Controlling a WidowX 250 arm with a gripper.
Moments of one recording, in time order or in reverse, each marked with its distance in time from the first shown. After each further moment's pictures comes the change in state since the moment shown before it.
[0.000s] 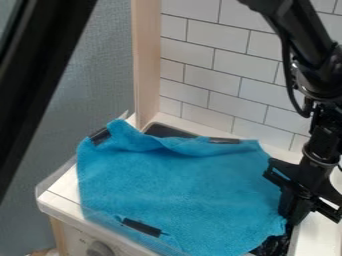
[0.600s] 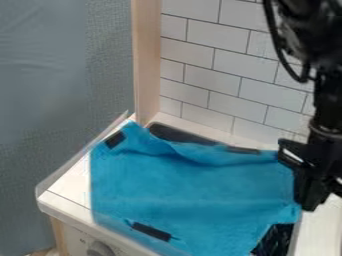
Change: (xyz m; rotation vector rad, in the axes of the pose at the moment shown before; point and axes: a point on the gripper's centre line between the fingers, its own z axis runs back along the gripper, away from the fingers) arm -0.009 0.012 0.056 -0.102 -0.091 -0.085
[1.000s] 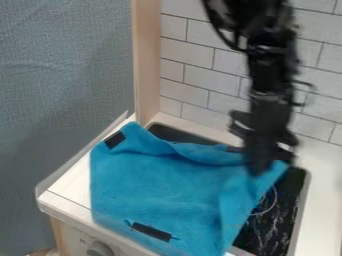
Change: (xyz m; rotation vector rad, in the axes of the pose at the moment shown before) arm -0.021 0.073 0.017 -0.052 0.016 -0.073
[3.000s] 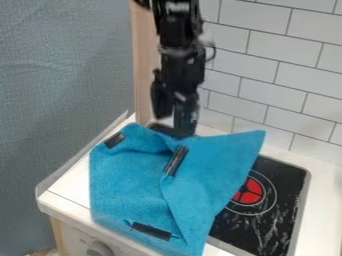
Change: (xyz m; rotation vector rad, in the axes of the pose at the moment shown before) arm -0.050 0.081 0.056 0.102 0.031 -0.101
